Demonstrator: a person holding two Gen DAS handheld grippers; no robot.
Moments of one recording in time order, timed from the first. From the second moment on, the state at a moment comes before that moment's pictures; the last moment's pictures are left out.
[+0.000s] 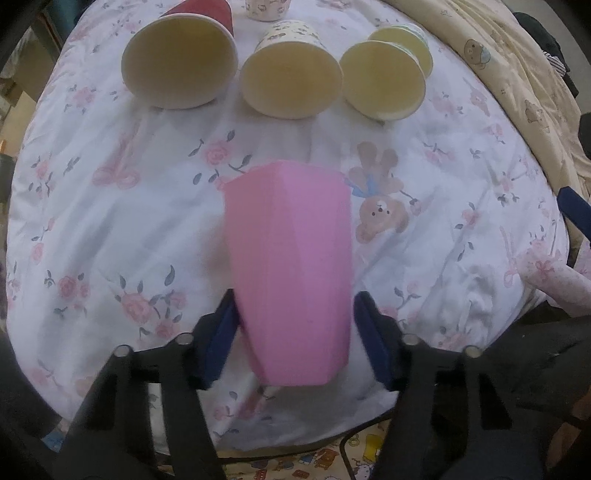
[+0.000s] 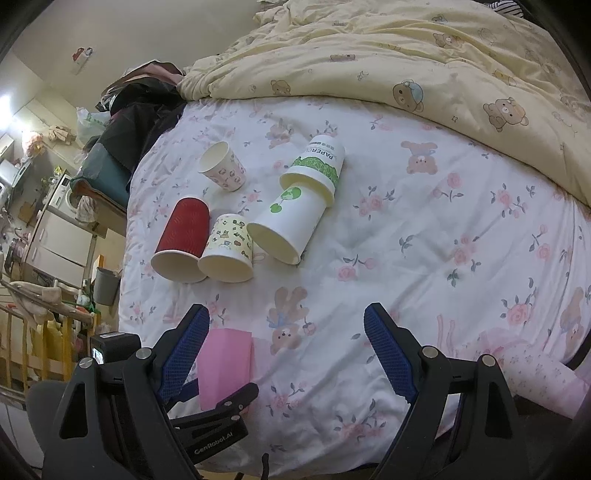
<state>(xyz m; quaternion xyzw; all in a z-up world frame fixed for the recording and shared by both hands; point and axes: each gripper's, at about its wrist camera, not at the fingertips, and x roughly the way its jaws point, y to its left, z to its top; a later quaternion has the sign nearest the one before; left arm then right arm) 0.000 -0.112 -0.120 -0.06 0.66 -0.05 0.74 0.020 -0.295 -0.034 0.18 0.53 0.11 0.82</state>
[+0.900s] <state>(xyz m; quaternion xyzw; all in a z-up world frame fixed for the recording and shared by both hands) 0.004 -0.025 -0.022 -0.07 0.58 -0.05 0.81 0.023 -0.281 -0.043 0.15 0.54 0.10 0.82</state>
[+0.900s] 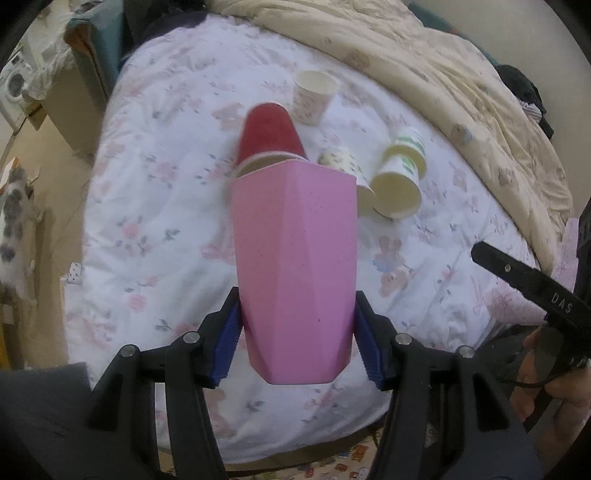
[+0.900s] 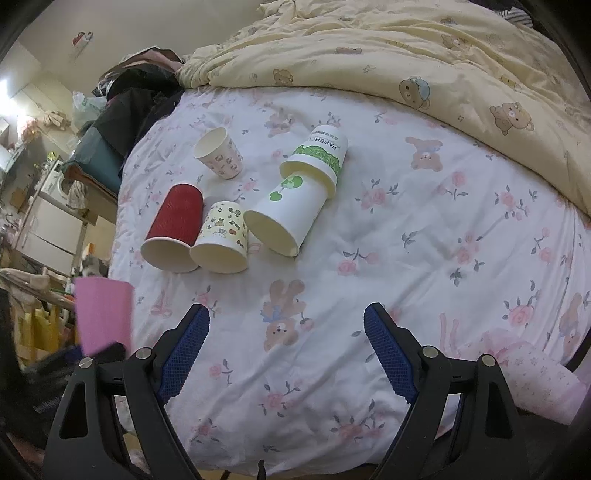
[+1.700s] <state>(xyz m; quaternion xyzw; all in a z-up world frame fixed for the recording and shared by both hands) 0.009 -0.018 -0.038 -0.09 0.55 -0.08 0.83 0.035 -0.240 -0.050 0.11 0.54 0.13 0.83</state>
